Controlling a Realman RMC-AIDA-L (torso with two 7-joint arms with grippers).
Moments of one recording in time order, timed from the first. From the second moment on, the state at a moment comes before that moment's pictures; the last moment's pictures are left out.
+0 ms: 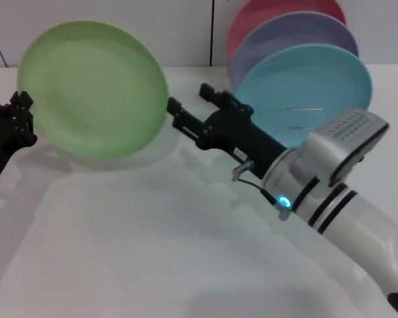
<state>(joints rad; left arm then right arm) -0.43 -2.08 1.23 0.12 -2.73 -1.23 2.58 0.75 2.09 0.01 0.44 -1.75 -1.12 0.30</state>
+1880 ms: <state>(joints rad) -0.48 -2.08 1.09 -0.04 -2.74 -1.30 2.66 0.85 2.09 0.12 0.49 -1.75 -0.90 0.30</state>
